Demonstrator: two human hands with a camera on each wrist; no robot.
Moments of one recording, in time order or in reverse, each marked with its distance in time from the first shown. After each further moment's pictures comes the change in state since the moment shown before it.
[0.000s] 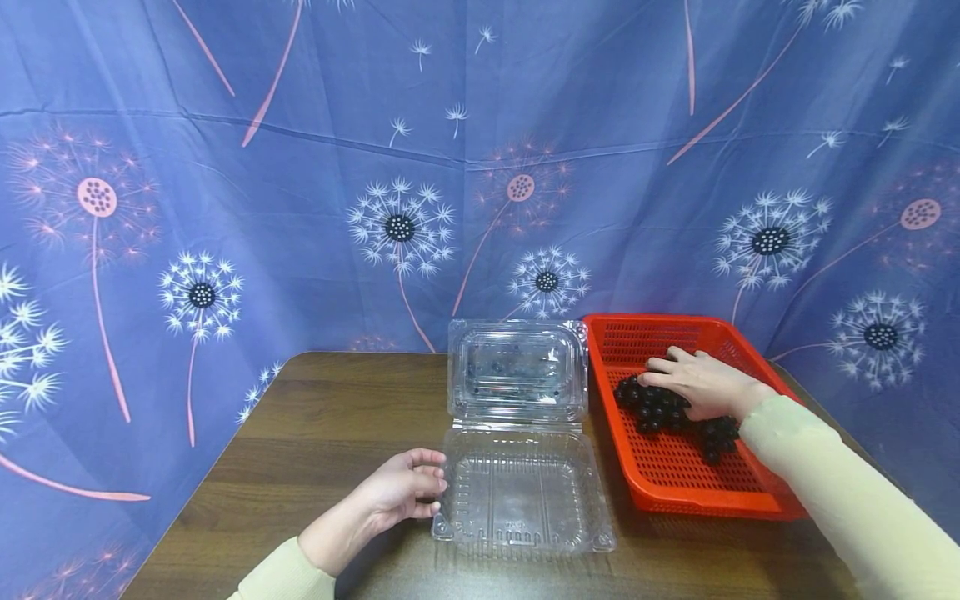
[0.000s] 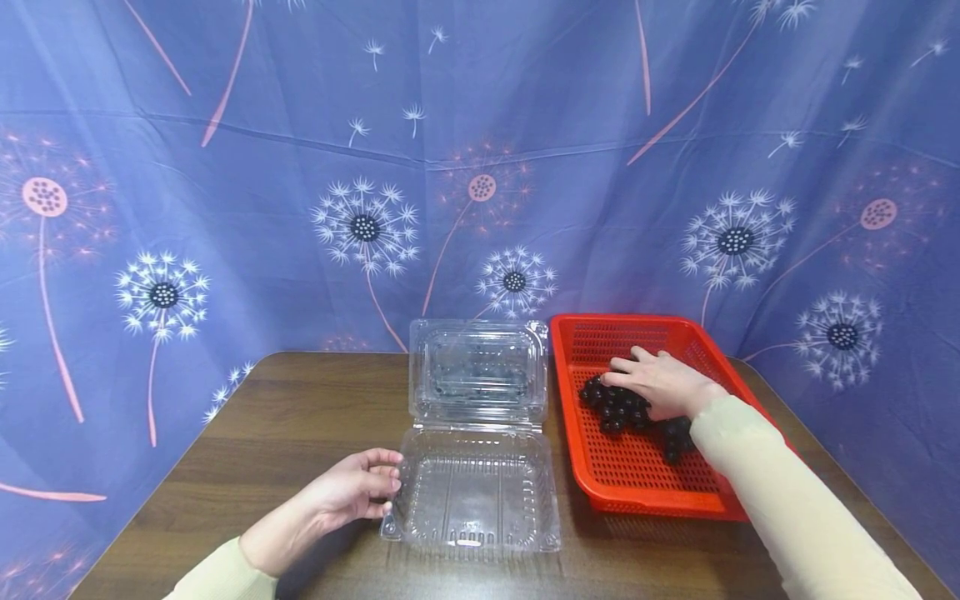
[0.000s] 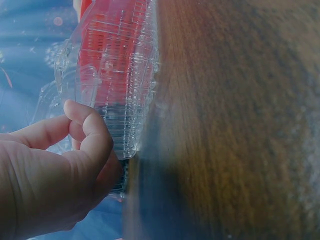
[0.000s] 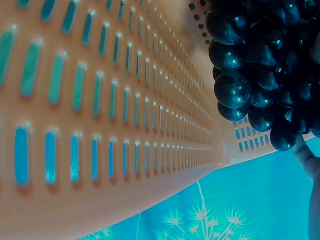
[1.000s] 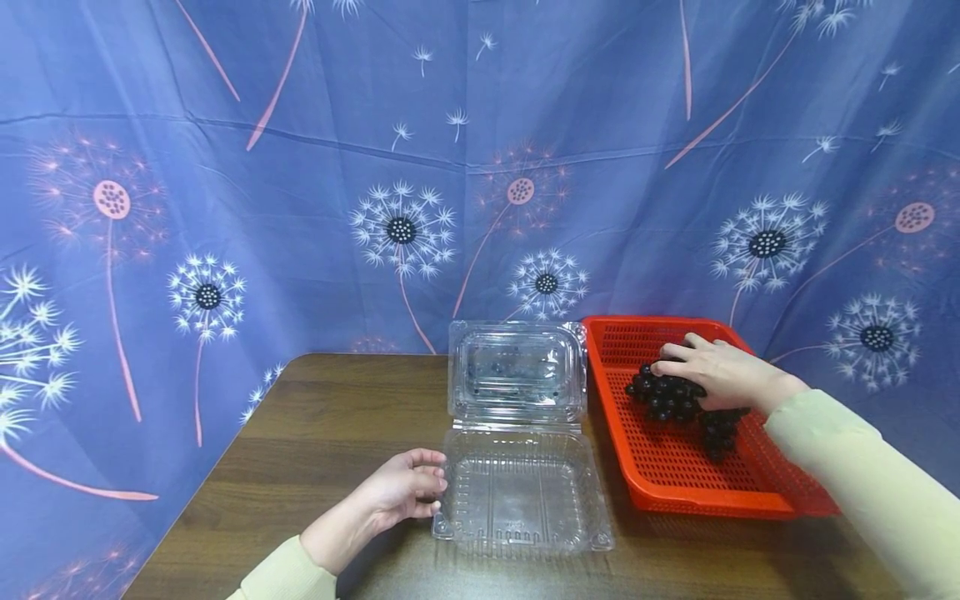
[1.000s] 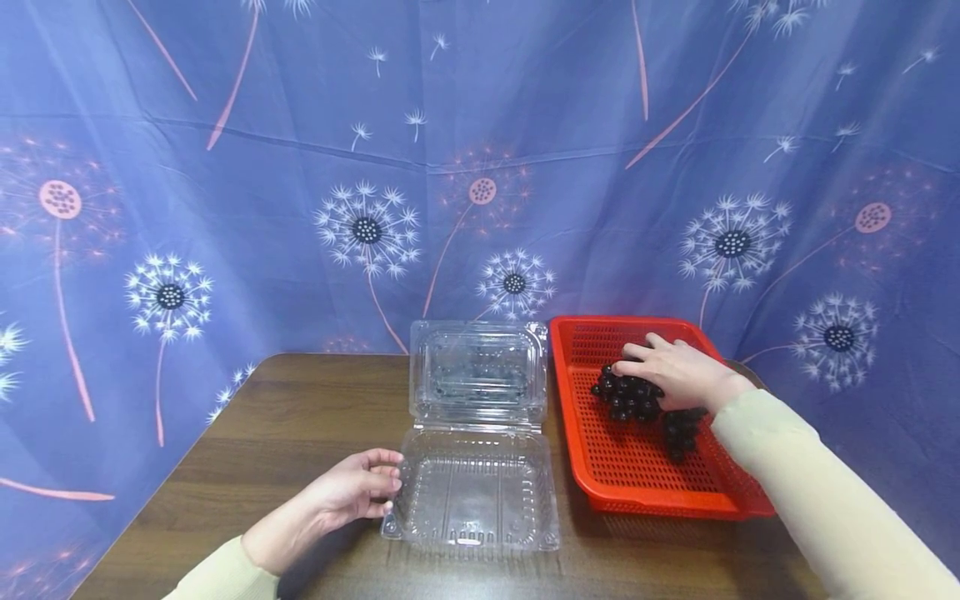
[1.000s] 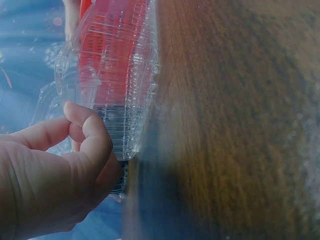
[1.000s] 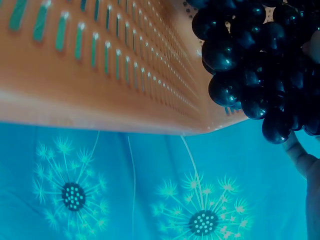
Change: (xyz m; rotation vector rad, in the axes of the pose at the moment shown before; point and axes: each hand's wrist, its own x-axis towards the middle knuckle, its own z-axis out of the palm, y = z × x) left_hand -0.004 0.000 0.004 -0.002 0.025 0.007; right_hand -0.018 0.004 -0.039 0.008 0.116 -0.008
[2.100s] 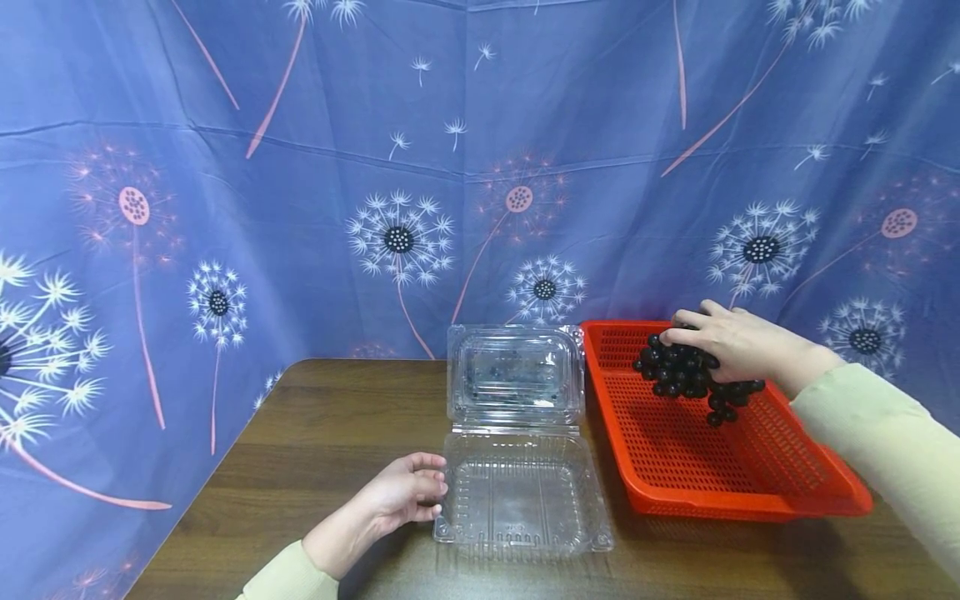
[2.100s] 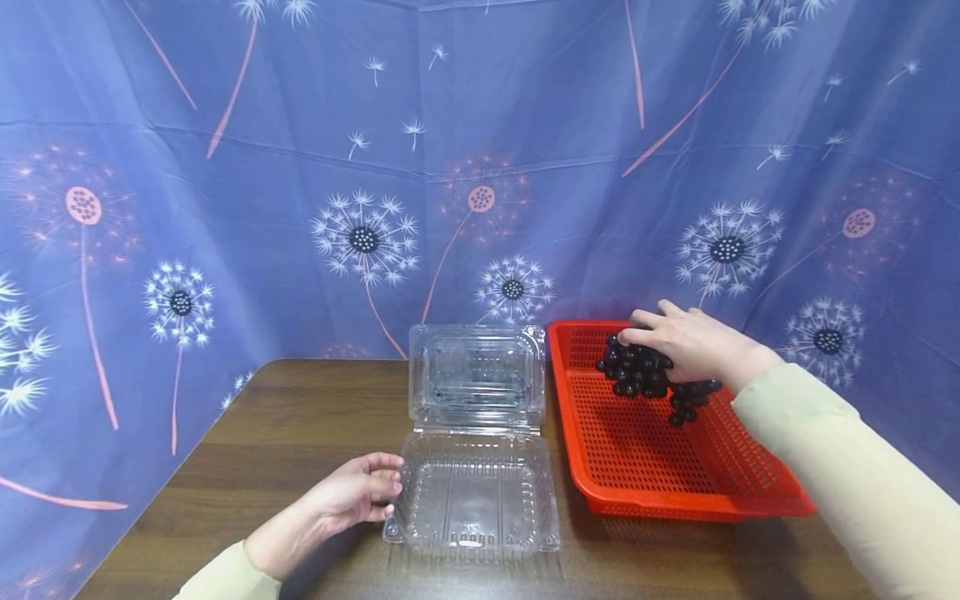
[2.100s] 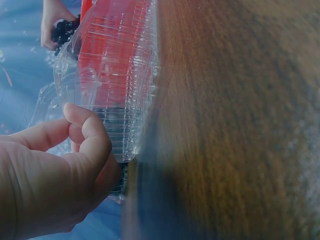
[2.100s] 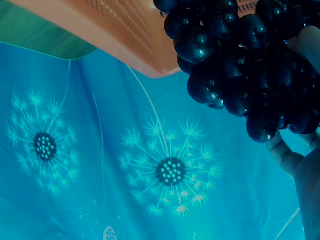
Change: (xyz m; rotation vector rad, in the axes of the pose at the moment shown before) left_hand 0.006 0.007 -0.011 0.007 -0.015 -0.019; right_hand 0.009 0.007 -0.075 -0.049 0.013 0.062
